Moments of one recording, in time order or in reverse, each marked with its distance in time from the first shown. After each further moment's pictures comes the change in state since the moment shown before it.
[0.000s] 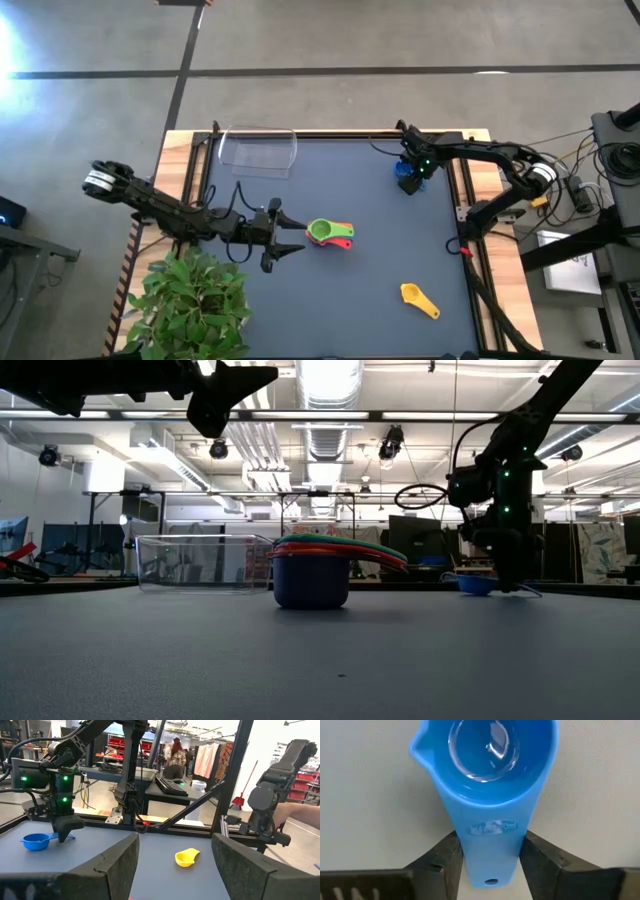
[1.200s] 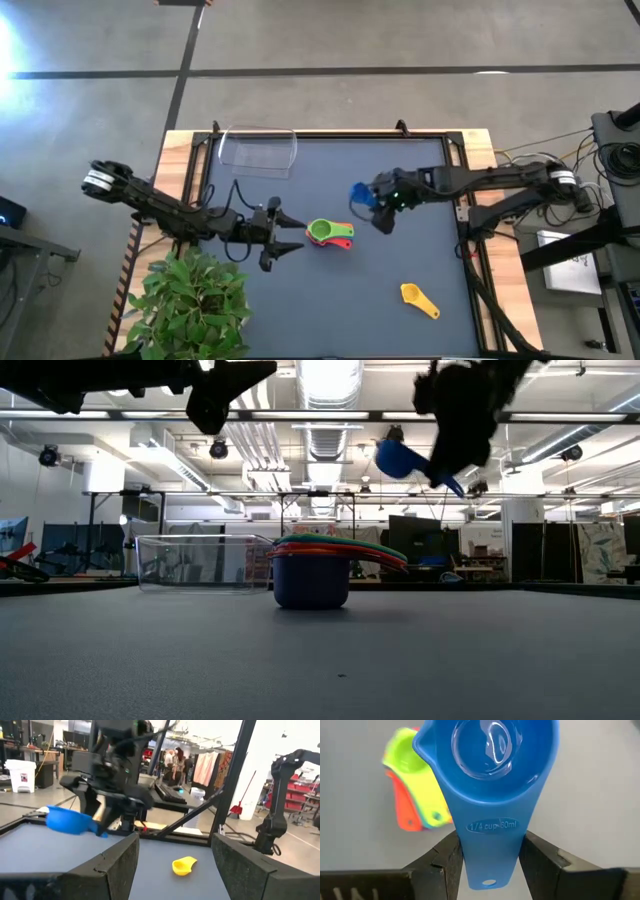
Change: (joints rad) left arm 0.000 -0.025 0.000 0.016 -0.008 -0.027; right arm 0.830 -0.179 0.293 0.004 0.117 0.430
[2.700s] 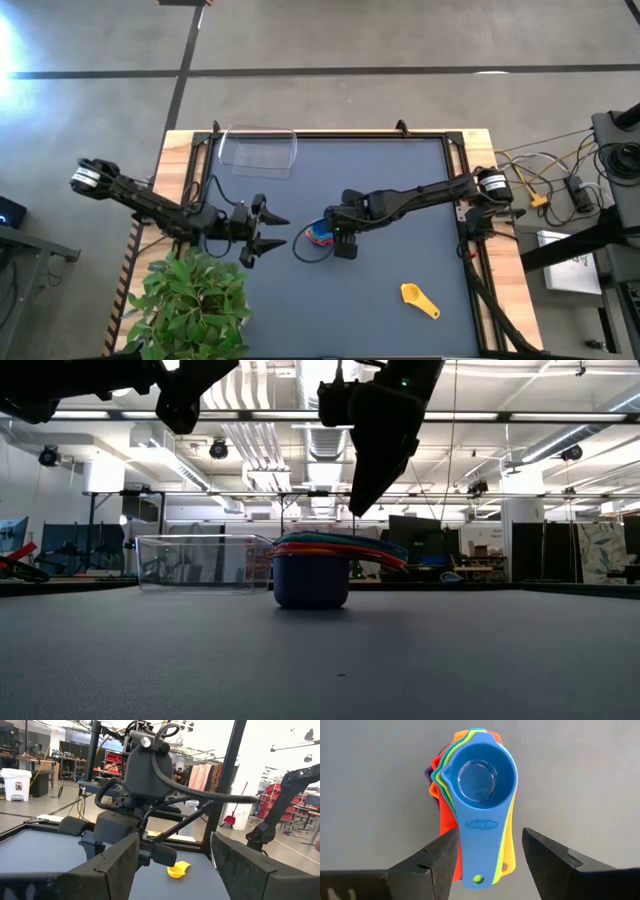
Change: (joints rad) left arm -0.021 -0.175 -0.140 0.025 -0.003 0.000; right arm 0.125 0.515 0.410 -0.085 0.049 -0.157
